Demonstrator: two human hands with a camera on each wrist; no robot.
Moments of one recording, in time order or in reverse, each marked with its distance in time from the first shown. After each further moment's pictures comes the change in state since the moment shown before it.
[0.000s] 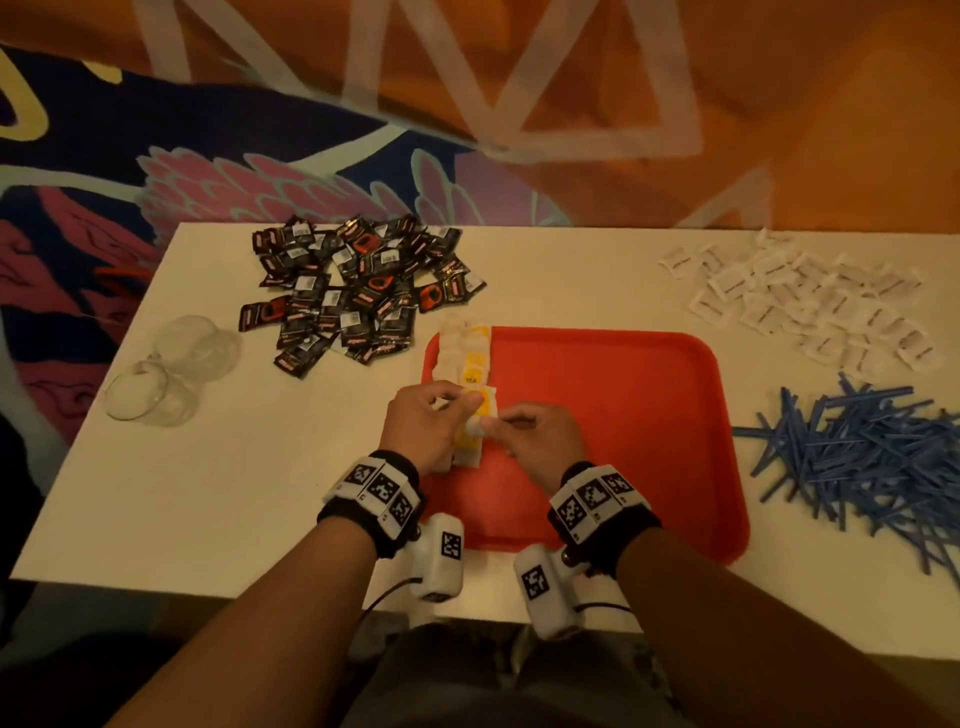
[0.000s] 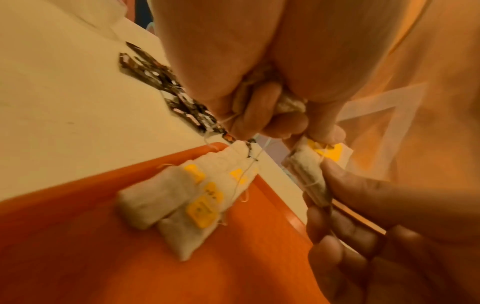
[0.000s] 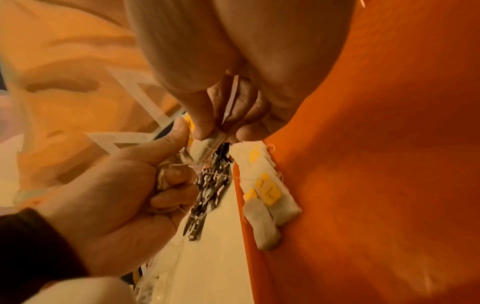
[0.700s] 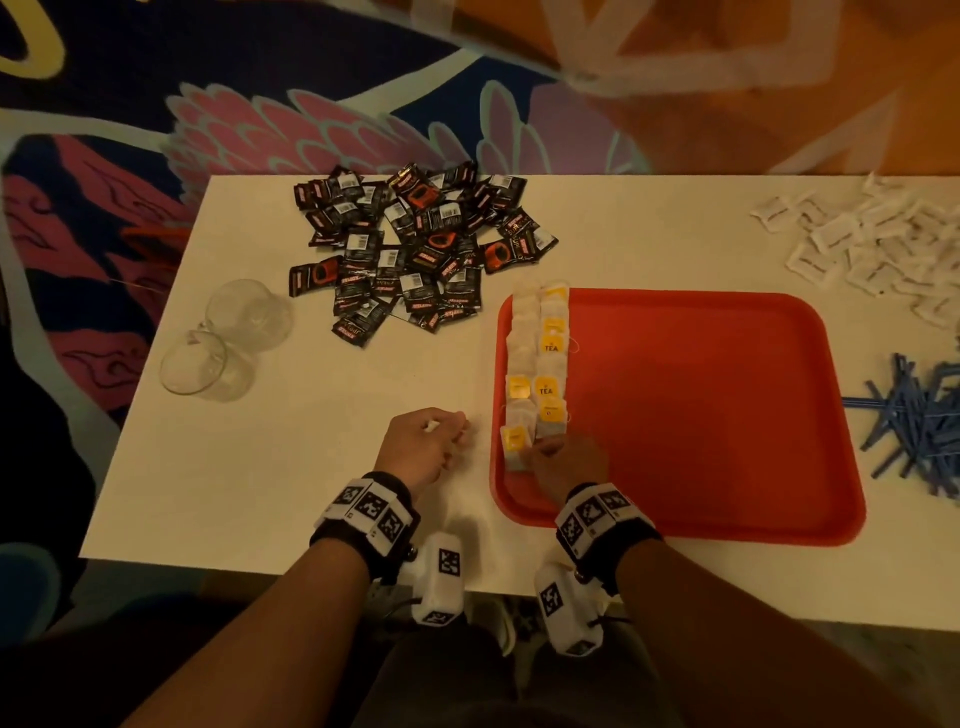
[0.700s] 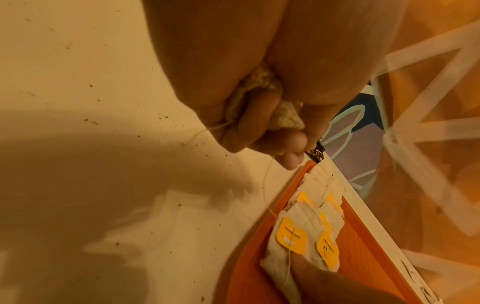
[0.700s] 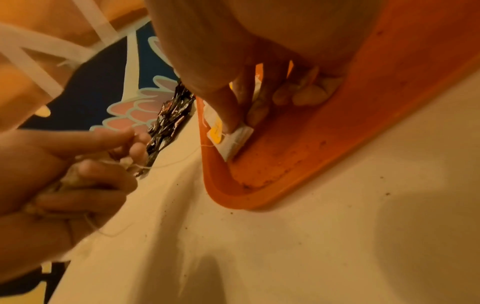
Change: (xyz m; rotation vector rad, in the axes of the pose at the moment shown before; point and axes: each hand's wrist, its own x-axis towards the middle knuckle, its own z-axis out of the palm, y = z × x) left_hand -0.013 -0.073 -0.086 -0.148 -0.014 -0.396; right_hand -0.010 0.034 0.096 -0.454 -0.013 0.414
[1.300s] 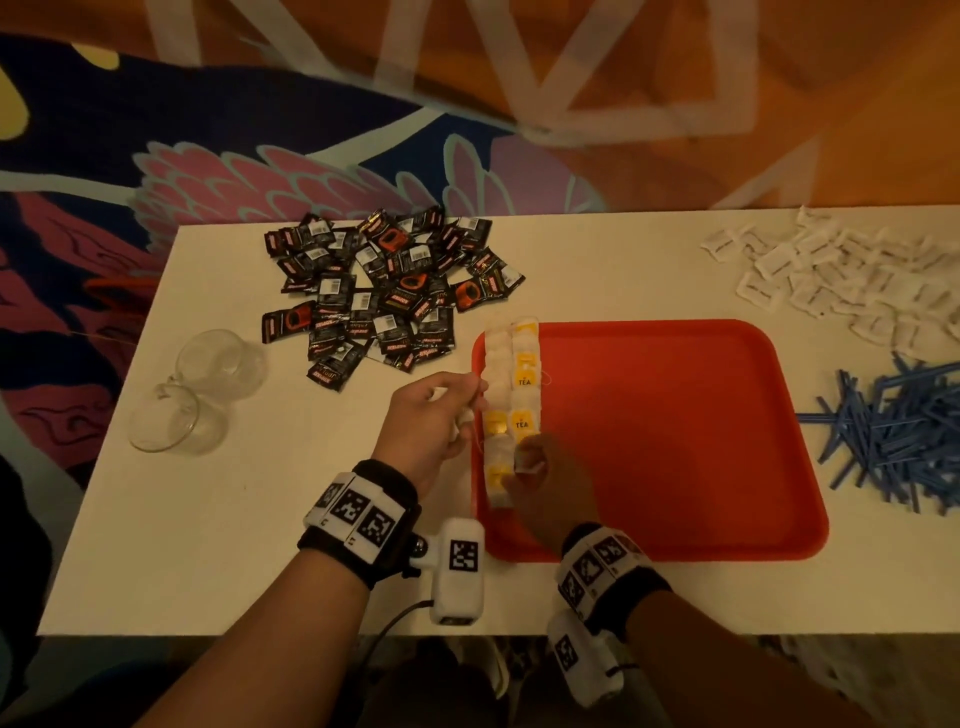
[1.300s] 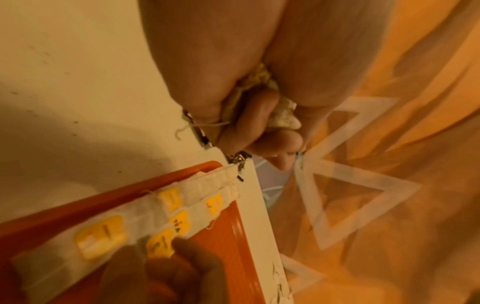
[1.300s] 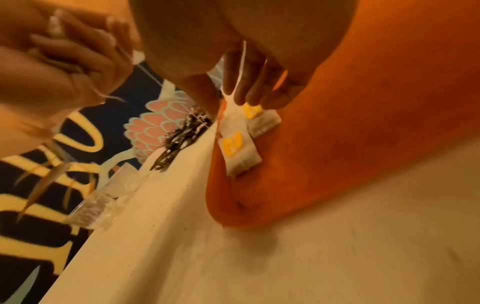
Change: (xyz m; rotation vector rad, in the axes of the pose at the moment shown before) left_hand -0.016 0.087 0.020 -0.267 -0.196 0.083; right_hand -0.024 -0.004 -0.014 0.215 0.118 -0.262
